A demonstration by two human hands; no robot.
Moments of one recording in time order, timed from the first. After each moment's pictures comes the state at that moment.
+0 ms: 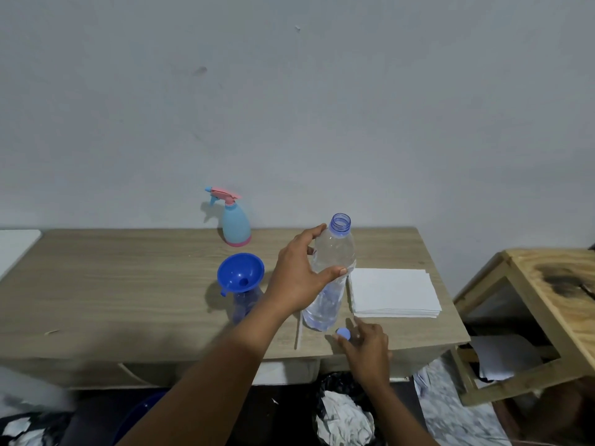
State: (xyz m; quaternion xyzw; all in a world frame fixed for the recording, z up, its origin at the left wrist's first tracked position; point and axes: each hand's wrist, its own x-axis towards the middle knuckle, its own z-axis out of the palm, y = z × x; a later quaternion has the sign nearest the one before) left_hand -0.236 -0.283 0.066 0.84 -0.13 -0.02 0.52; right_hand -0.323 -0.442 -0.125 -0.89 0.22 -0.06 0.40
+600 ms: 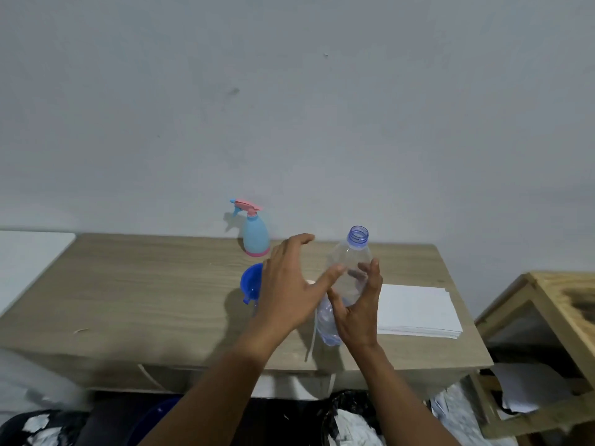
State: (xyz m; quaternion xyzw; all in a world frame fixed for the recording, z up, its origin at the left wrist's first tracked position) left_hand -0.263 -0.245 0.097 0.87 -0.09 0.11 0.47; right_hand -0.254 -0.387 -0.027 -0.78 0.00 -0.33 0.53
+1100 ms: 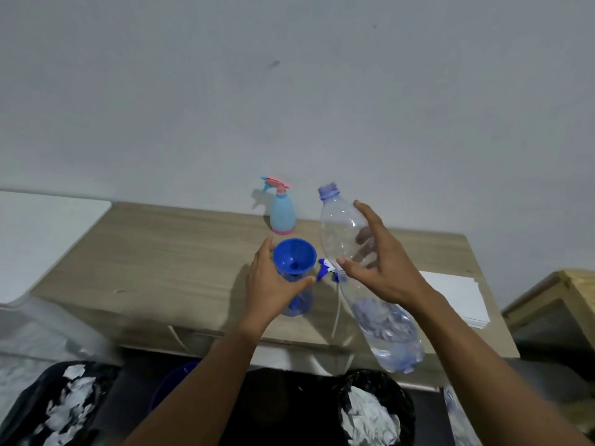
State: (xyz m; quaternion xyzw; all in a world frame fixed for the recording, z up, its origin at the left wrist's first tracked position) left_hand -0.261 -0.164 0.022 0.87 0.06 0.06 0.49; right_hand -0.259 -0.388 0.084 -0.87 -0.16 -0.07 0.46
